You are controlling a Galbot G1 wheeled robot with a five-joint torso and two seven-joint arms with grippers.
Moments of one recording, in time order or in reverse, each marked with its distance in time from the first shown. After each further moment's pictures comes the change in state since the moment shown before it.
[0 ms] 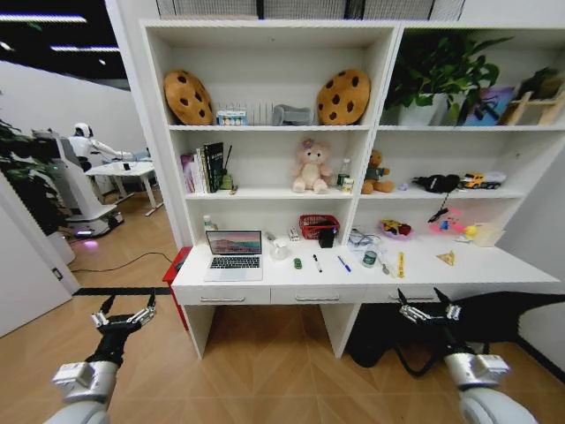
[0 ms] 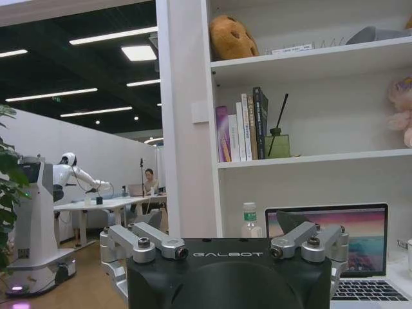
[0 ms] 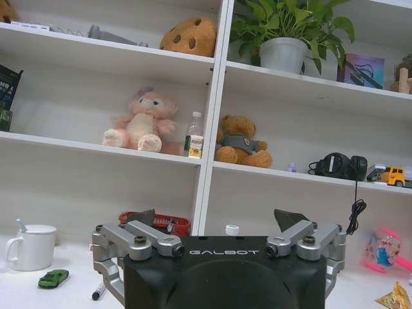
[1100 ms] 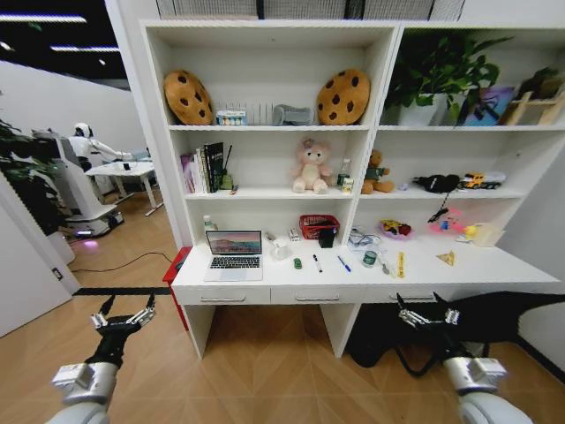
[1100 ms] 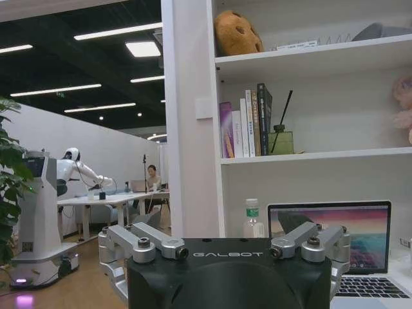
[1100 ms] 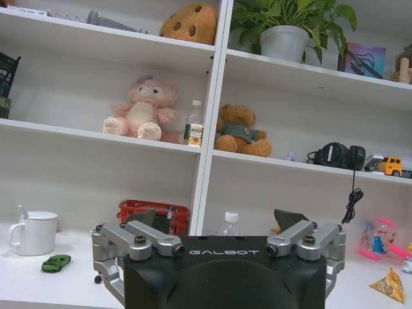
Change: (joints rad) left arm 0.008 -0.015 0.000 0.005 -0.003 -0.004 0.000; right arm -0.021 0.013 -0.006 0.006 -0.018 -0.016 0.011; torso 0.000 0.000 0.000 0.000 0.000
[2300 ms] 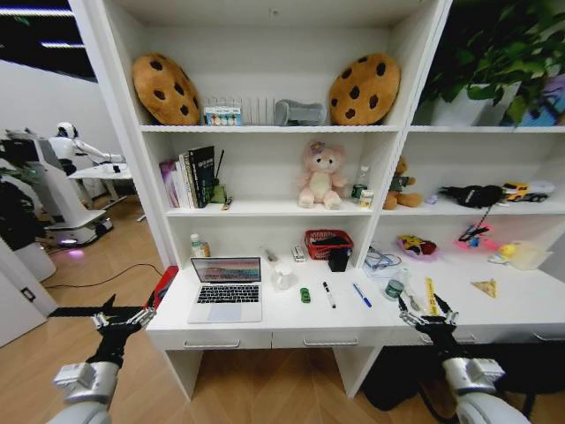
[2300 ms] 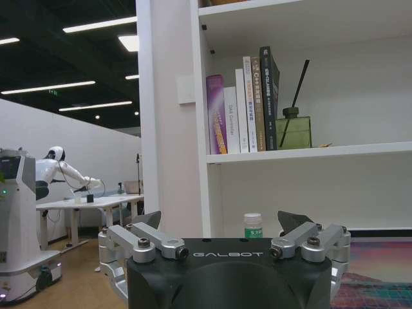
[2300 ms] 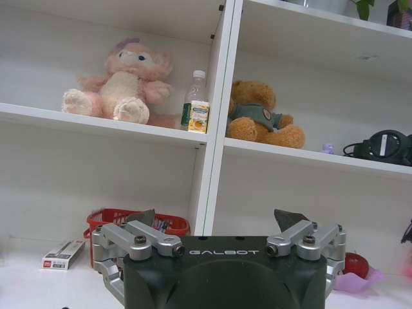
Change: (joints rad) left arm -0.011 0.011 0.009 0.001 0.000 0.006 -0.015; right arm 0.022 0.005 -0.010 -0.026 -0.011 0.005 0.007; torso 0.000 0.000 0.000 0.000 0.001
